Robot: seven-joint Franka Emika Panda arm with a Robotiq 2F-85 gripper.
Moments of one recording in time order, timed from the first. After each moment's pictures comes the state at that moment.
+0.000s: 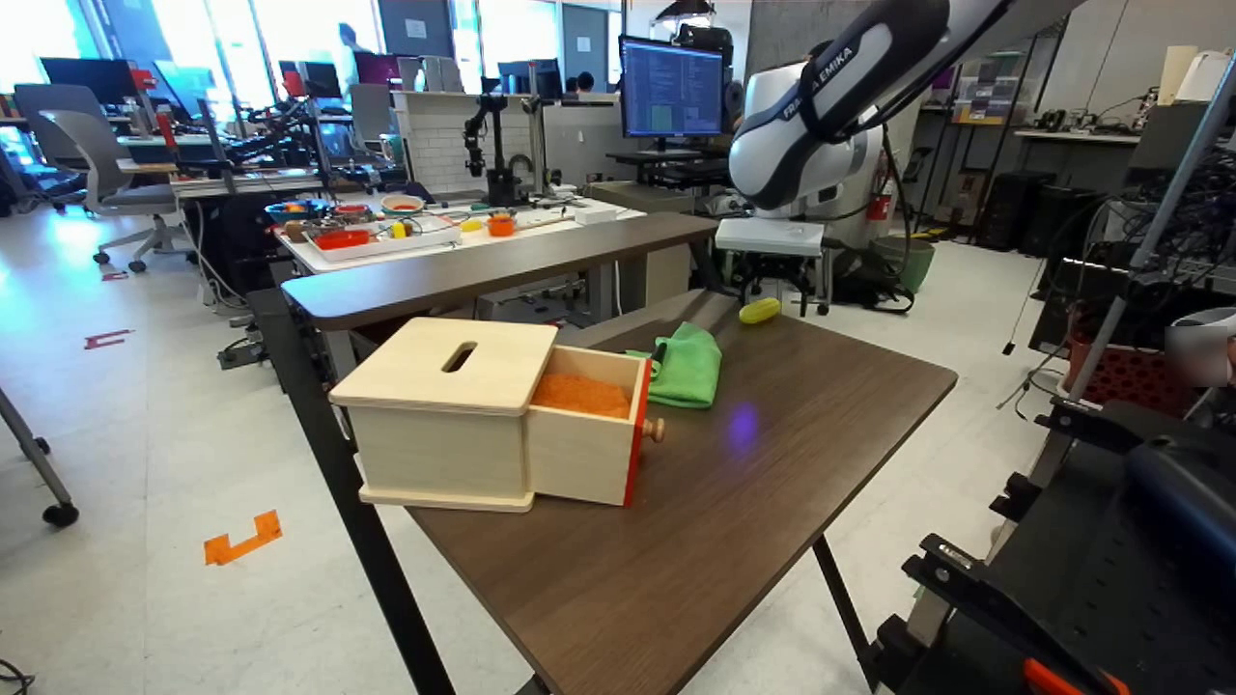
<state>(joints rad) -0.11 1.25 -0.21 -1.00 -0.03 2.31 0.93</state>
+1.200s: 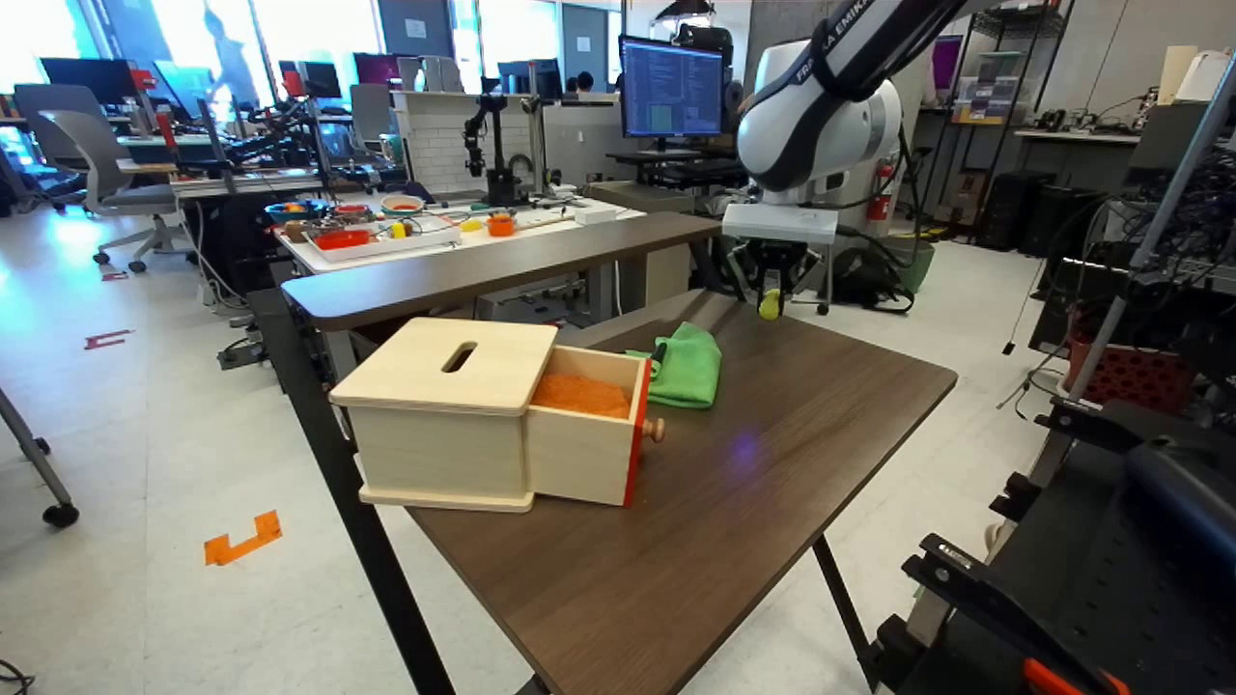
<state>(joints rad) -0.10 1.08 -0.17 -1.26 -0.03 2.43 0.84</state>
